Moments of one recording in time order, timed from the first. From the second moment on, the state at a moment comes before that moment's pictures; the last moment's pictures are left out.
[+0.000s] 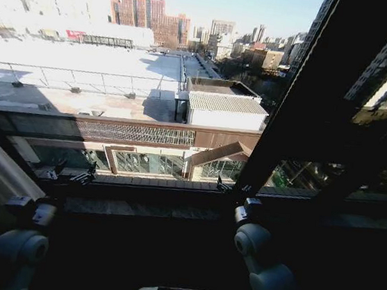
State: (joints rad) left arm 1.65 -1.22 -0.98 -2.30 -0.55 0.24 0.04; right arm -1.33 1.16 0.37 2.13 0.37 -0.37 0.36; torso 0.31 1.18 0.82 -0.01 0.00
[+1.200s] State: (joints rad) left arm 1.75 -1.32 -1.01 -2.37 -0.50 0.24 0.03; right arm -1.34 1.12 0.34 2.18 0.41 -0.41 0.39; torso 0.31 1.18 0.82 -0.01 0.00
